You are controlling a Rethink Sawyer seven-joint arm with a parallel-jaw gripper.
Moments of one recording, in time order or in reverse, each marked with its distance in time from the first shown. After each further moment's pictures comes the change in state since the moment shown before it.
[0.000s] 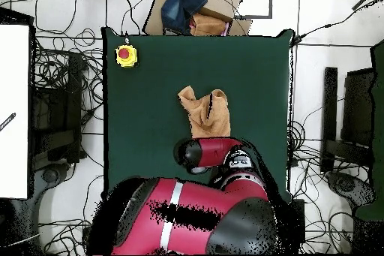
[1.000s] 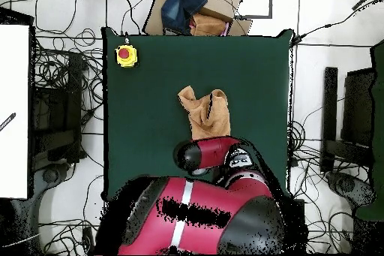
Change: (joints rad) arm -0.032 -0.001 0.054 0.000 -0.122 0.001 0.000
